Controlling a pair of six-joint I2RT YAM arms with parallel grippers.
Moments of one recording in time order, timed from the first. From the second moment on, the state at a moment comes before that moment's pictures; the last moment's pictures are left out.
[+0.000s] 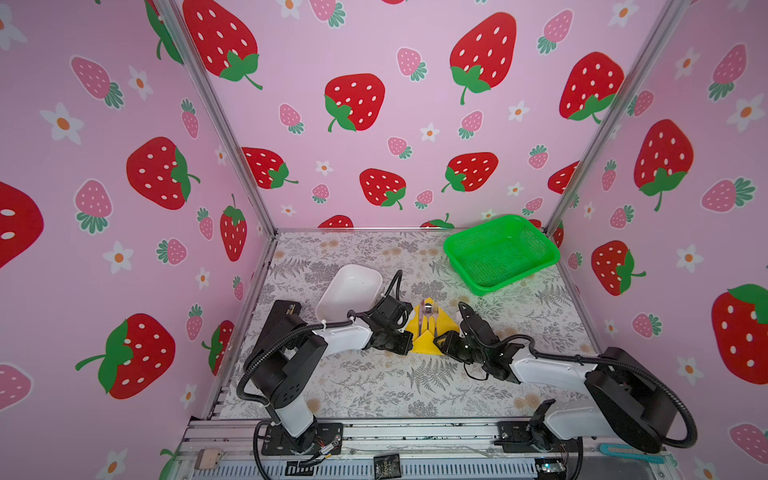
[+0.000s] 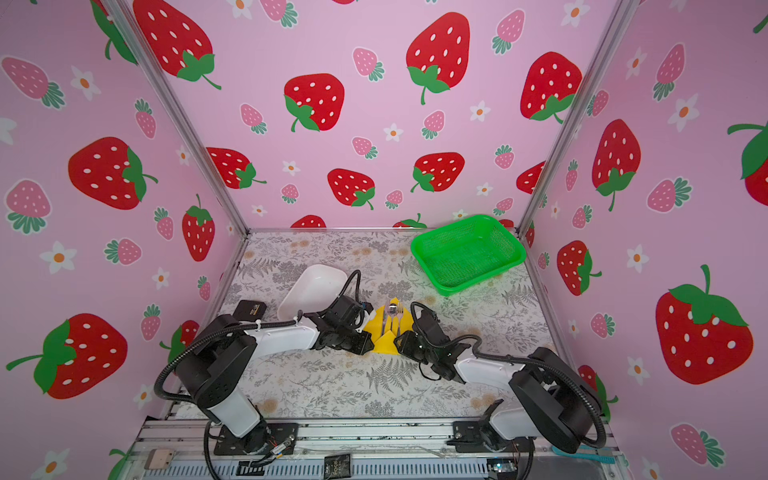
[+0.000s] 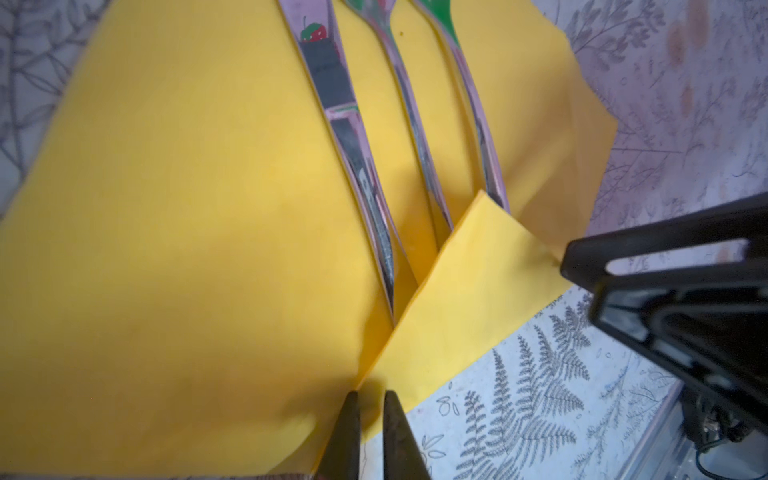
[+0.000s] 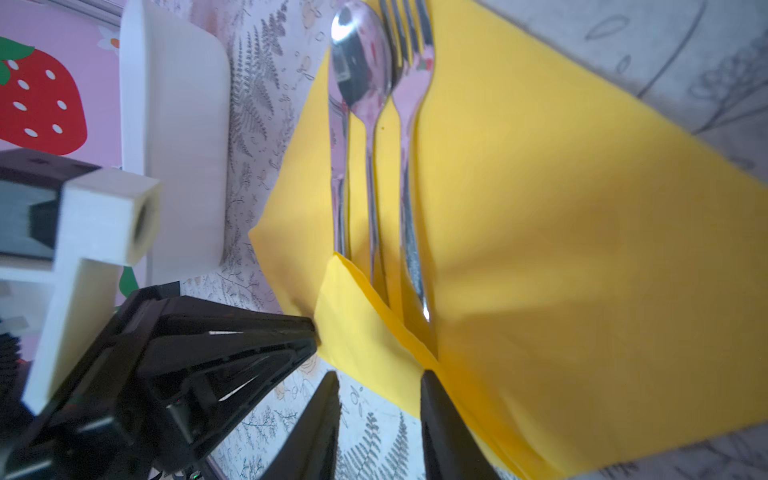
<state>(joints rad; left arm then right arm) -0.70 1.70 0.84 -0.21 0.32 -0.35 0.84 1.35 0.44 0.19 -0.11 1.03</state>
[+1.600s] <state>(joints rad) -0.70 1.70 0.86 -0.27 0.31 -0.34 0.84 1.31 0.52 -0.14 -0.05 0.82</state>
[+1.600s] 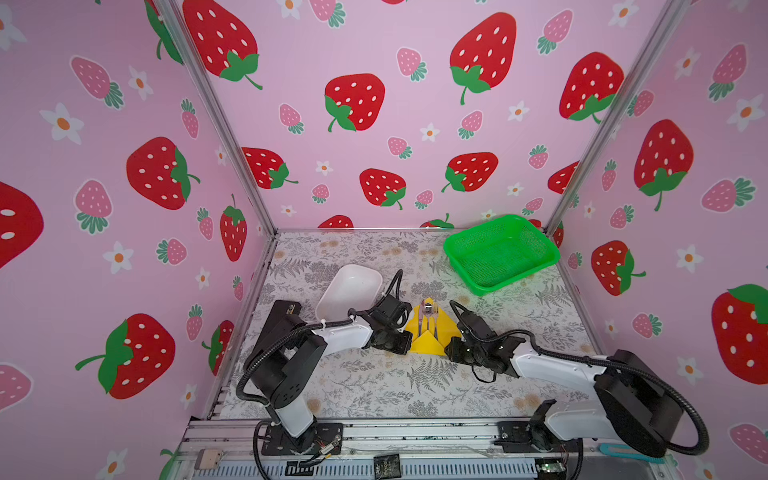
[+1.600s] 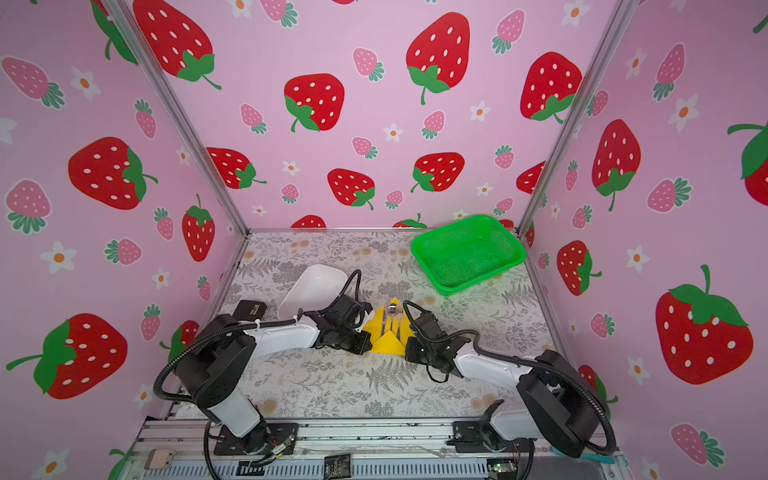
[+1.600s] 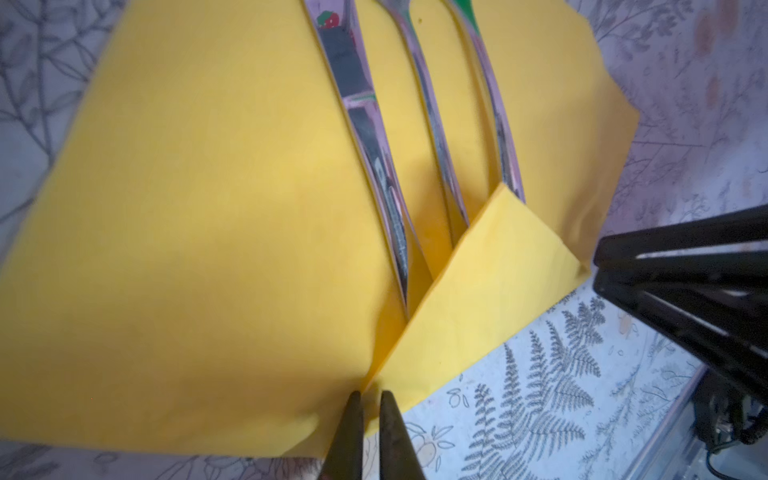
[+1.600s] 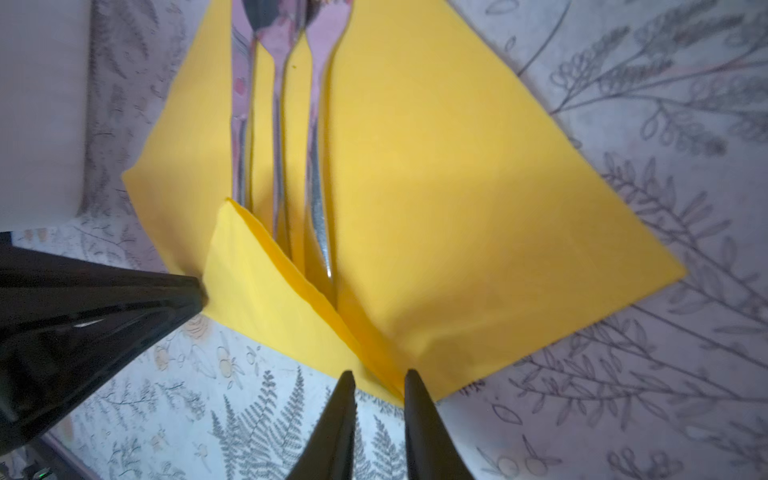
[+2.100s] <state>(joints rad) -0.70 1.70 0.87 -0.28 0.31 -0.34 0.87 1.49 0.60 0.05 -0.24 0.79</state>
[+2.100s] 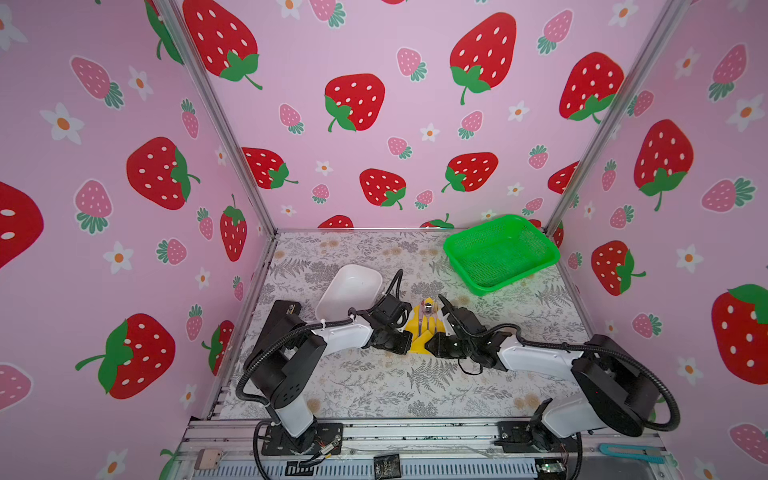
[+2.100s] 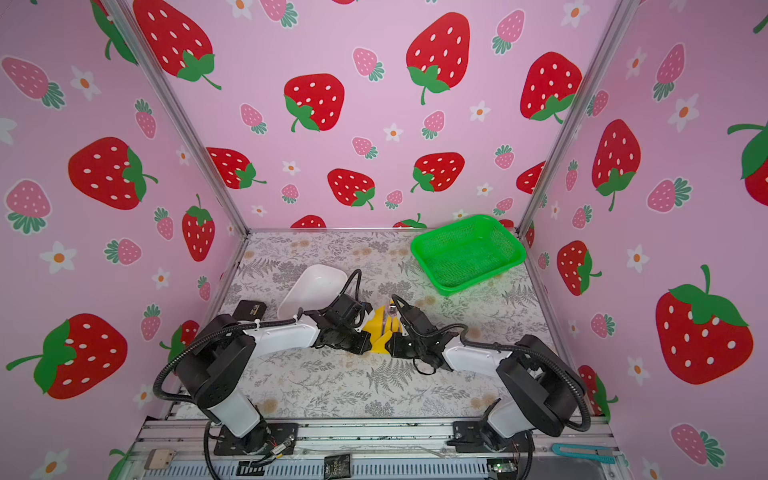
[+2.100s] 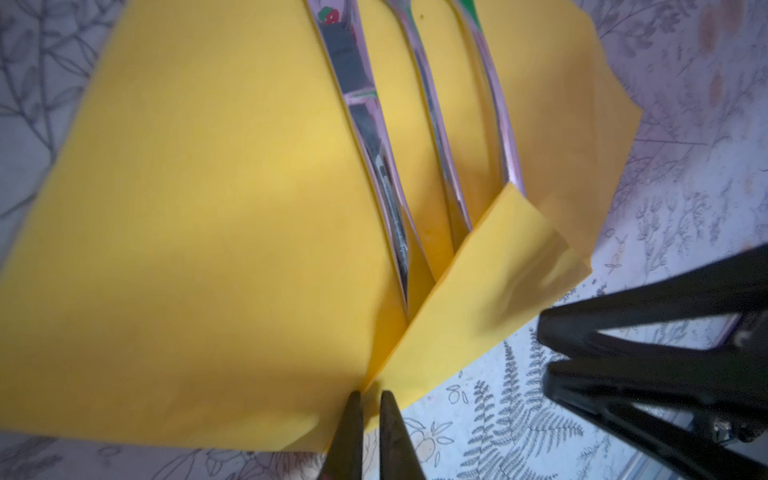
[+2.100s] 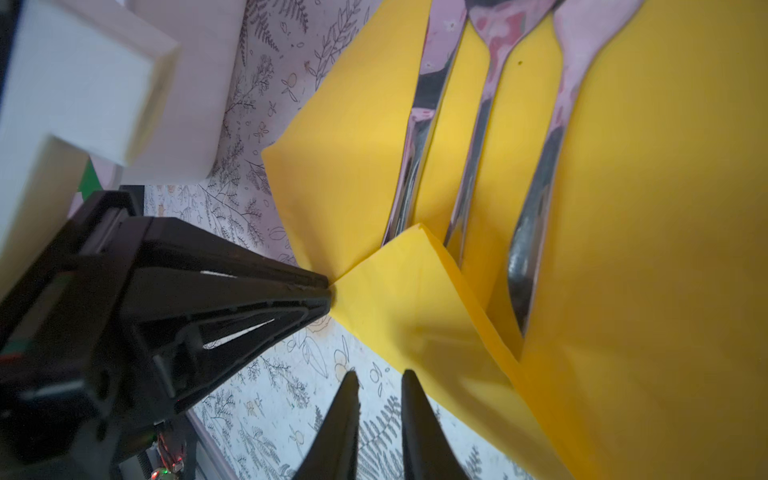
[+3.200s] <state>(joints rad) -0.65 1.70 0.88 -0.34 0.35 -0.33 0.87 1.54 0.62 0.01 -0.19 0.80</state>
